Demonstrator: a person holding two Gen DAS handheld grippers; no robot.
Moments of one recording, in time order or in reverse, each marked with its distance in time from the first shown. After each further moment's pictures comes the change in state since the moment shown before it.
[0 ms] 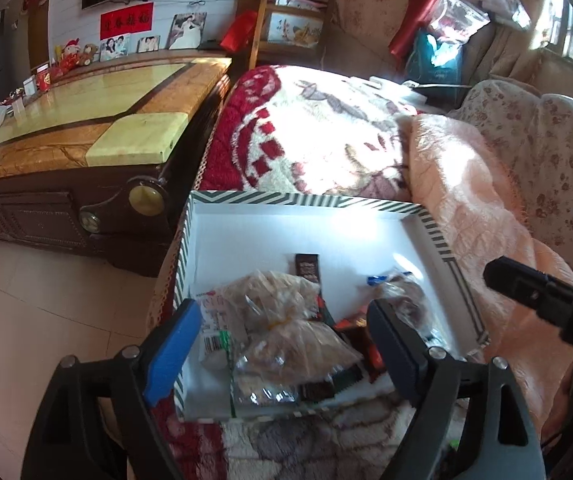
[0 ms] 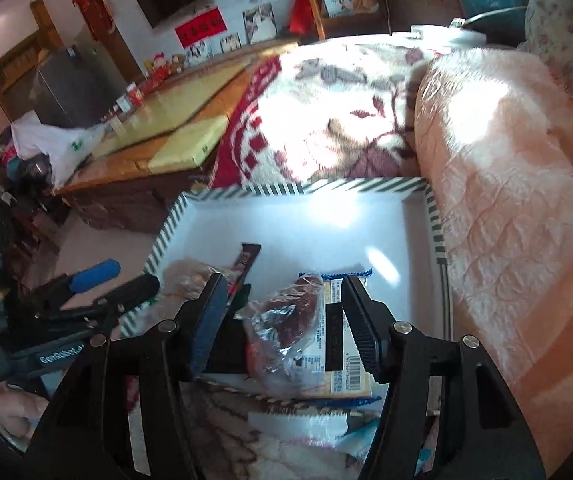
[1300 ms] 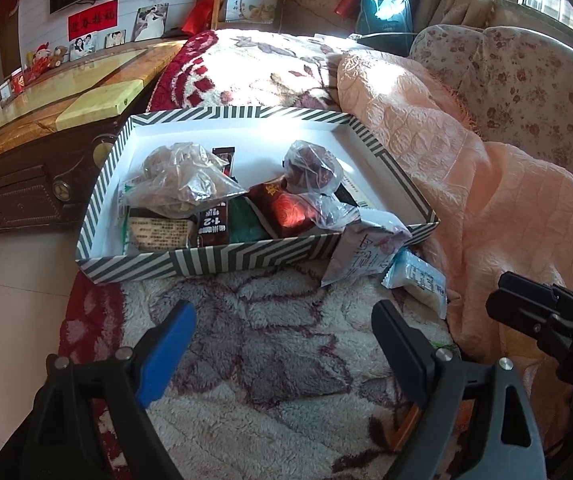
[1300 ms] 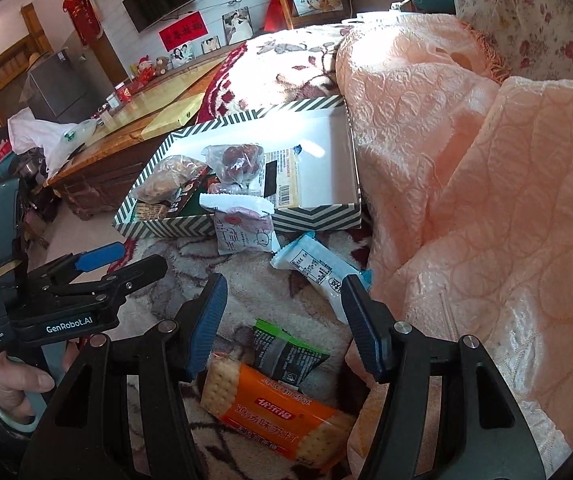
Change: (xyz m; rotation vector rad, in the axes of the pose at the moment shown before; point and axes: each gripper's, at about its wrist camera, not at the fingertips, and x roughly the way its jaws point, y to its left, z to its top) left arm -0.005 -0.069 -0.106 0.088 0.060 -0.039; right arm -0.080 -0.038 -0.142 0.036 0.012 -0.075
